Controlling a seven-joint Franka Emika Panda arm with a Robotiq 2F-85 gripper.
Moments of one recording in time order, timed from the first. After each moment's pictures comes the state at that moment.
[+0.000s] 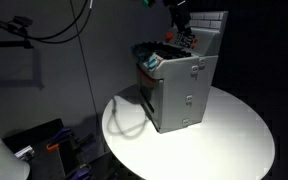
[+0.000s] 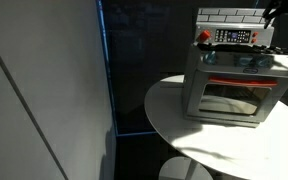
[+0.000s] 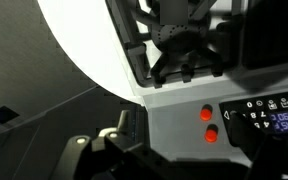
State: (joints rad) arm -0.08 0.08 -0.01 -1.84 -0.32 2.27 0.75
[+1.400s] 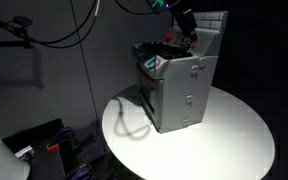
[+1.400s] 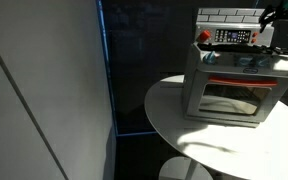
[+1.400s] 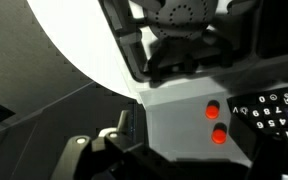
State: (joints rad) arm -0.05 0.14 -0.07 -1.83 -0.32 2.36 0.76
